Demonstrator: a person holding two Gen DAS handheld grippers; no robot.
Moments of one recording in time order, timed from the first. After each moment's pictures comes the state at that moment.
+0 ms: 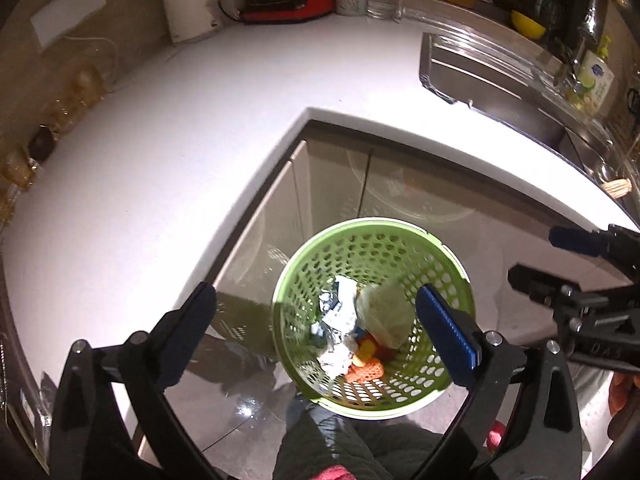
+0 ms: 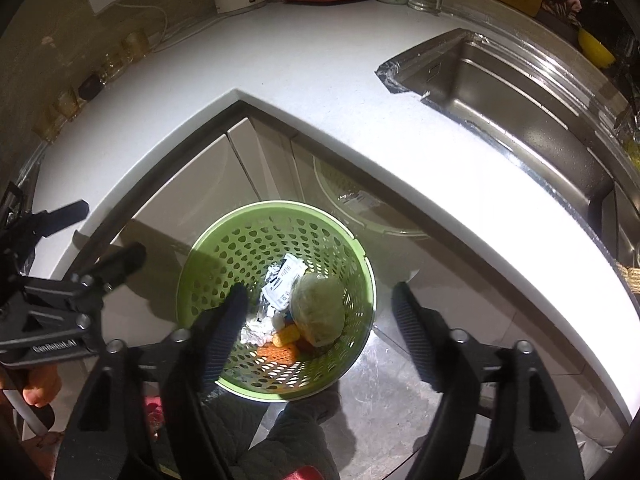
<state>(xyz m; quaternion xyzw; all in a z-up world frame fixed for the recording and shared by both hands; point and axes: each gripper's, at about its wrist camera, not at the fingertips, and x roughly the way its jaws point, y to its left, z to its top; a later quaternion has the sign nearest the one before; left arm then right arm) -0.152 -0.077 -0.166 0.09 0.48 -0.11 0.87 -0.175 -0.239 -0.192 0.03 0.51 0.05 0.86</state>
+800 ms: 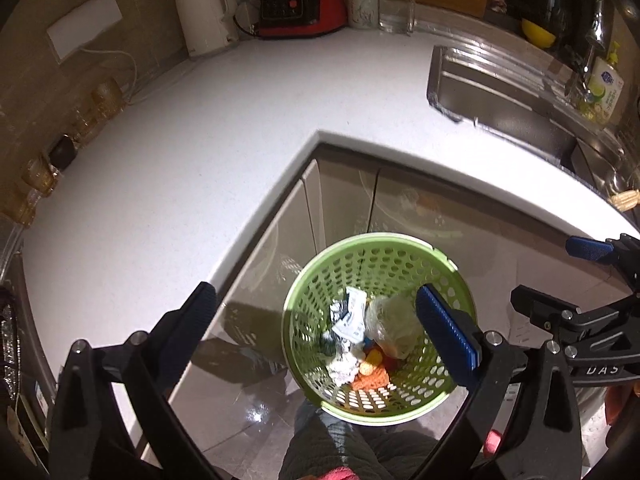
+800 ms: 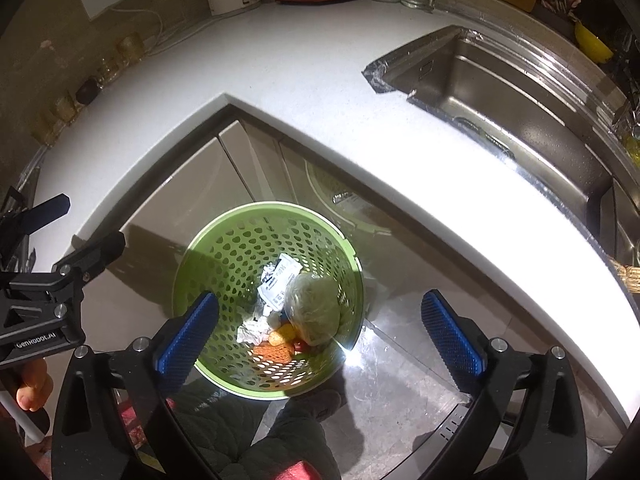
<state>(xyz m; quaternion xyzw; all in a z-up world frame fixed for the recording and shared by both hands) -0.158 -0.088 -0.141 0.10 0.46 -0.07 0.88 -0.176 -0.250 -0.184 0.03 0.51 0.04 0.86</state>
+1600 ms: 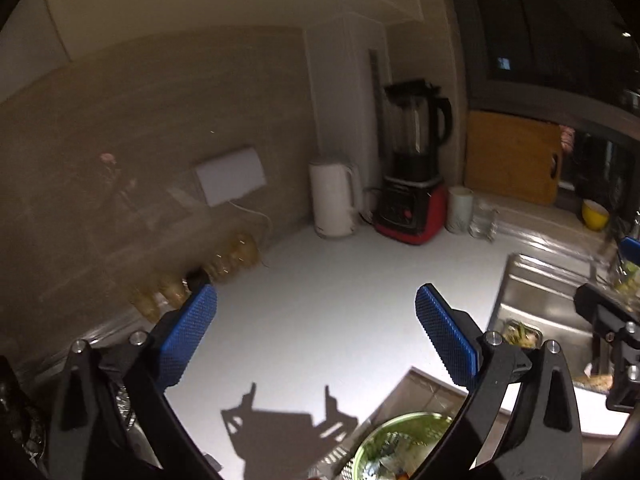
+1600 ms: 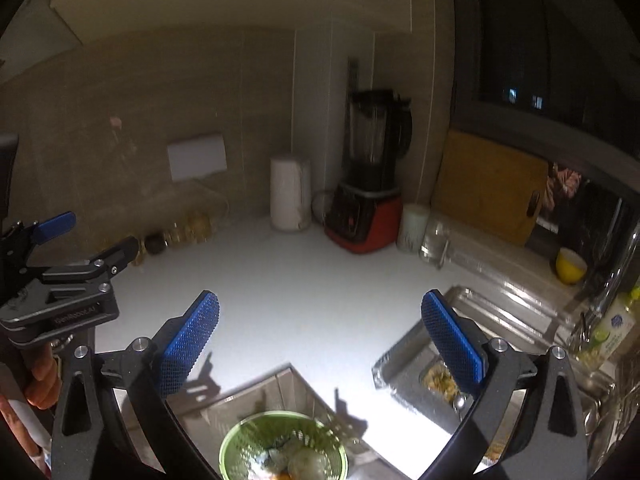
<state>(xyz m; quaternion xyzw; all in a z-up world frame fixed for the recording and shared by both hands) -0.167 -0.033 0.125 0.06 0.23 0.09 0.97 -0.179 -0.209 0.109 -0.04 0.21 0.09 0.97</state>
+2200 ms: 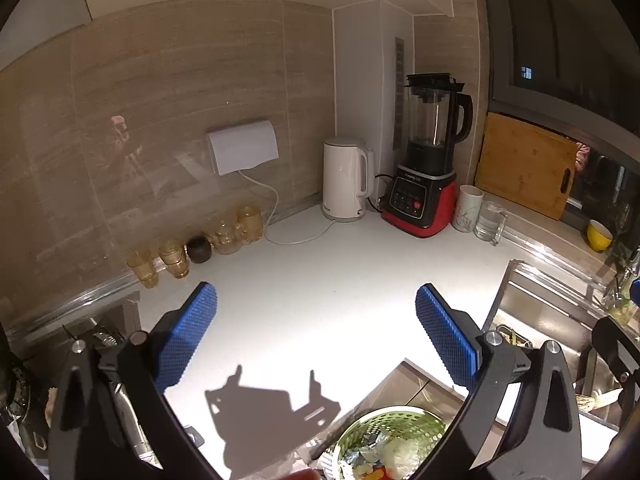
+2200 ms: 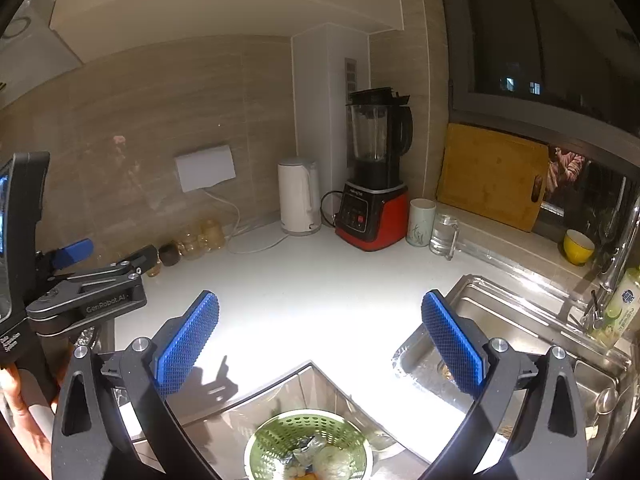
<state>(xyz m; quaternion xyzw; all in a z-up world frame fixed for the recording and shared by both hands) -0.167 -0.022 0.110 0.00 0.26 0.10 0.96 -0.203 -0.209 0.099 0.00 0.22 0.10 0.97</state>
